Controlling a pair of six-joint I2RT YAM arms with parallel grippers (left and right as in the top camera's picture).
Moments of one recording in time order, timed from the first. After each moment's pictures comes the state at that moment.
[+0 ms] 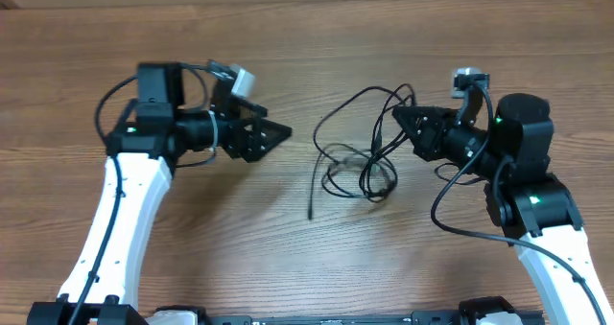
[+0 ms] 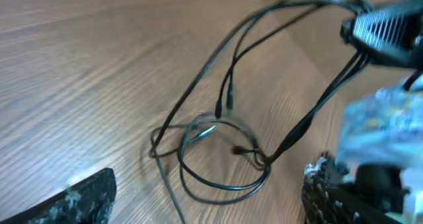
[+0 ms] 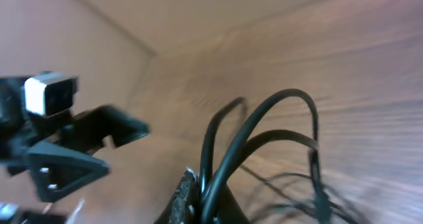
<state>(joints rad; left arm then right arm) -0.07 1.44 1.15 -0.64 0.96 0.19 0.13 1.08 0.91 -0.31 -0.64 0.49</state>
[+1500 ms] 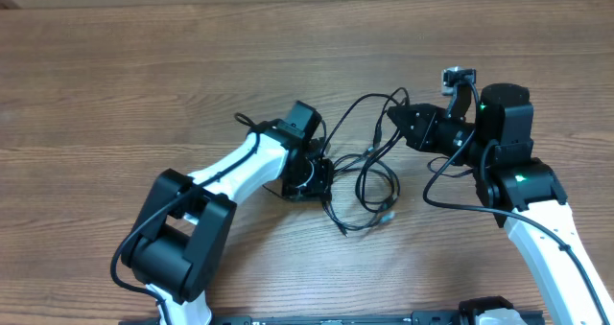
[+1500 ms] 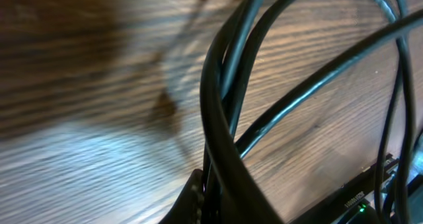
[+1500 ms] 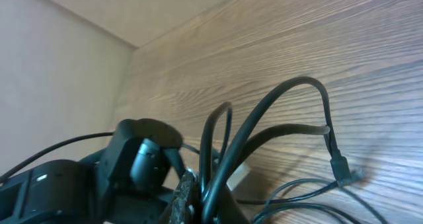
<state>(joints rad) -0.51 1.90 1.15 -0.70 0.53 -0.49 0.13 1.19 0.91 -0.29 -0.58 0.54</state>
